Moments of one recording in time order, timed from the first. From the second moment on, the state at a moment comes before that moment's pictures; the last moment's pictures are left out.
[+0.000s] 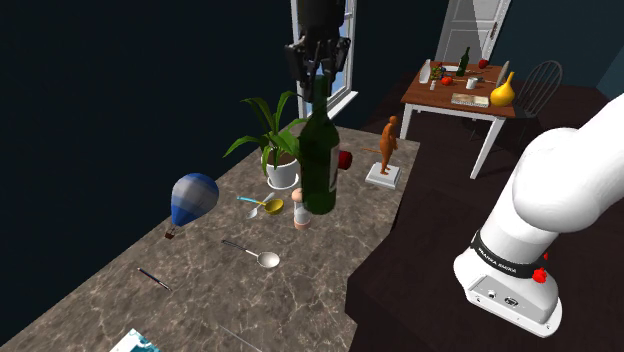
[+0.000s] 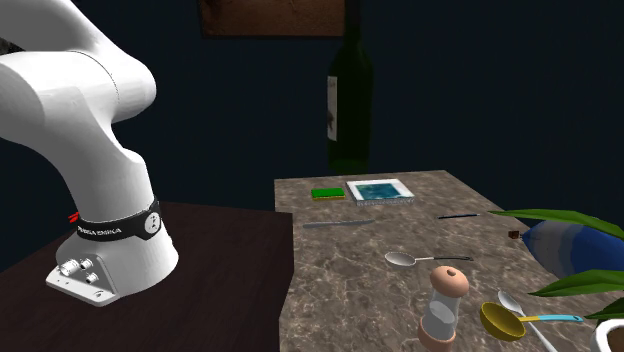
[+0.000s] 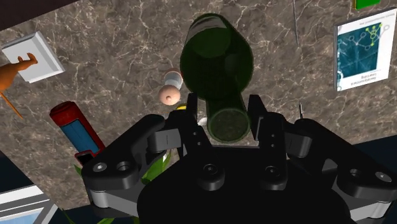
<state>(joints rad) 0.08 -0.45 0.32 -2.06 0.15 1.70 0.37</state>
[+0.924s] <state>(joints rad) -0.02 -0.12 0.23 -2.01 0.06 1.95 0.21</state>
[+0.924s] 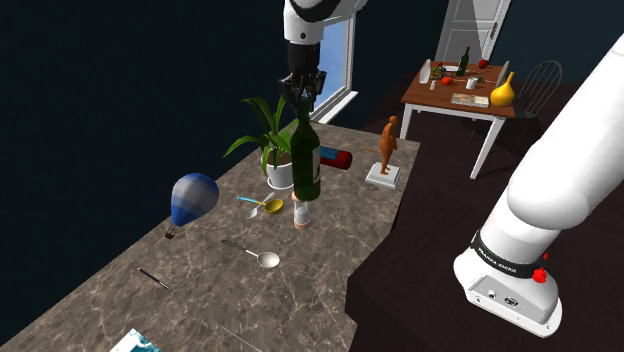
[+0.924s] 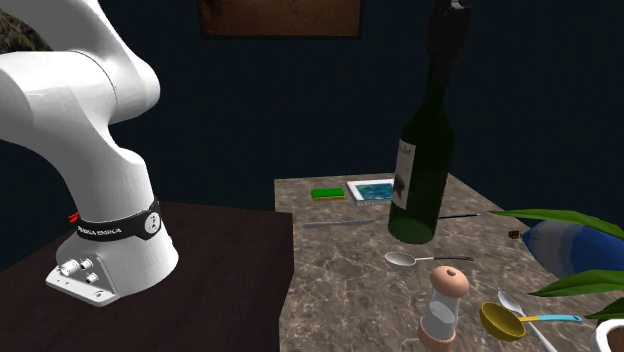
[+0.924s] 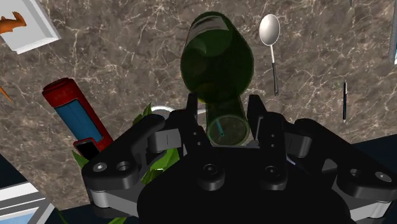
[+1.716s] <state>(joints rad) -0.08 0.24 0.17 -1.76 -0.01 2.07 0.11</state>
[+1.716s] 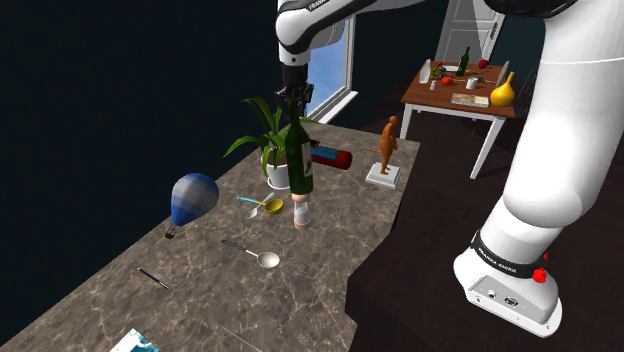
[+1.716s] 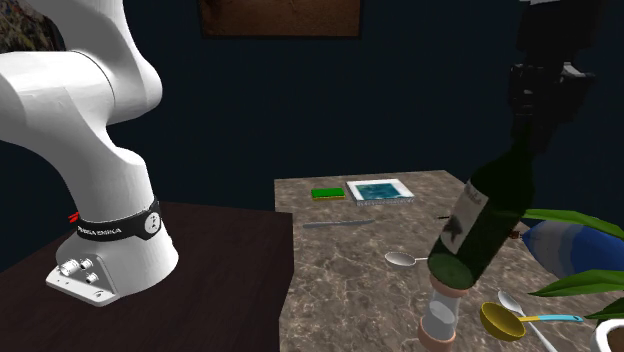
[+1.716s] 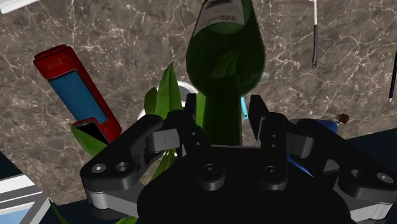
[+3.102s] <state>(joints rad) -0.09 0.55 0.14 -1.64 -0.05 2.23 0.07</state>
